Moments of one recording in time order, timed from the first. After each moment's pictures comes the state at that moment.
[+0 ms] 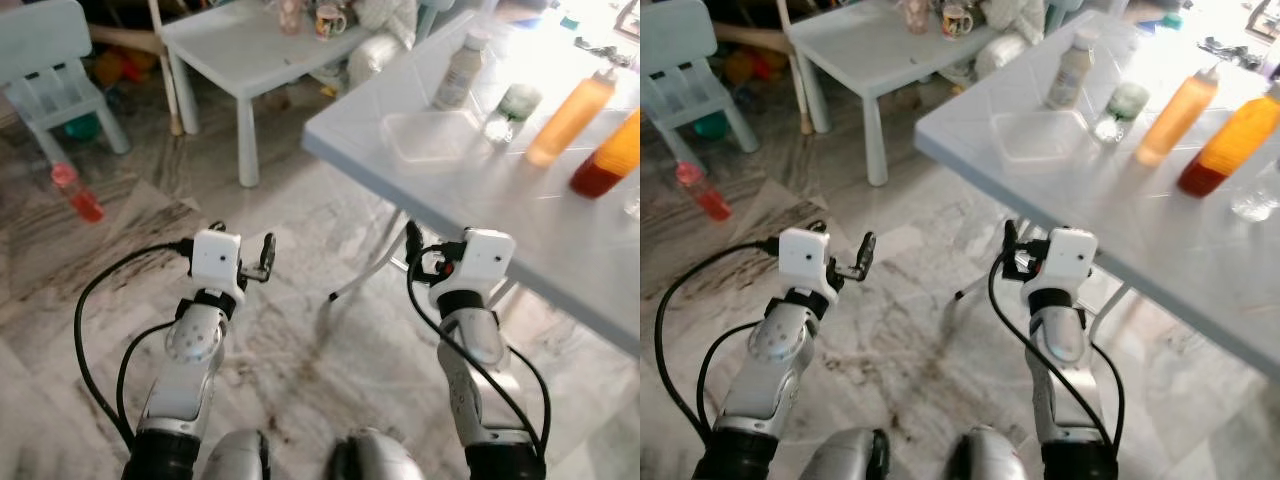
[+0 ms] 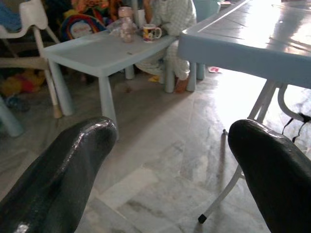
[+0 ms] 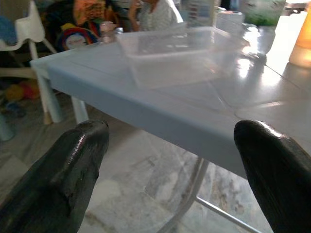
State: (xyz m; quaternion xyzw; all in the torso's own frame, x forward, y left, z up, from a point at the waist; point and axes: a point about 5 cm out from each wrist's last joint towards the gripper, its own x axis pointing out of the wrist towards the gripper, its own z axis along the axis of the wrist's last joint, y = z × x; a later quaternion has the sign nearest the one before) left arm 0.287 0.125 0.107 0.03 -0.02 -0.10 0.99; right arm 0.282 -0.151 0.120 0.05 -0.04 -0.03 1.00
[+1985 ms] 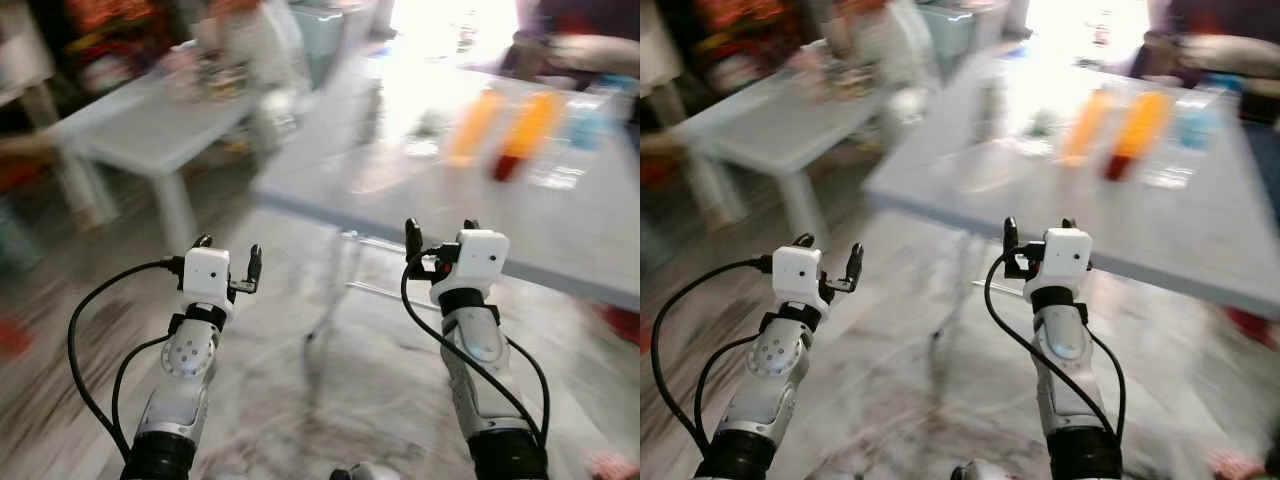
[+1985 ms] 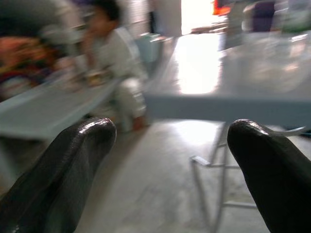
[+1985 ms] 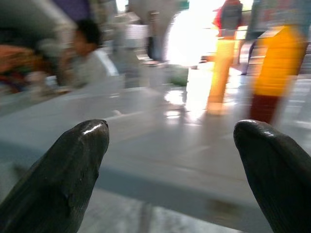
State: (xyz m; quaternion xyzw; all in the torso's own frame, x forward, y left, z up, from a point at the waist) left arm 0.286 0.142 0.082 0.05 -0.03 -0.07 1.00; right arm 0.292 -0.153 0.112 0.01 -0.07 0.00 1.00
